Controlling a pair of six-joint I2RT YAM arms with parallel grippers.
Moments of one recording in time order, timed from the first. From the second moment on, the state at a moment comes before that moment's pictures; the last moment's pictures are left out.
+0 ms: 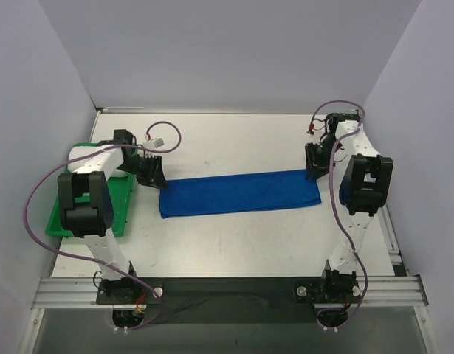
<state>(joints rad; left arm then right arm) 0.04 1.85 1.32 -0.85 0.68 0.26 -0.06 2.12 1.78 -1.19 -0.25 -0.18</state>
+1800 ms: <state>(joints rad) 0.03 1.86 1.28 -0.78 0.70 0.17 -0.05 2.26 1.77 -1.20 -0.11 -0.11</state>
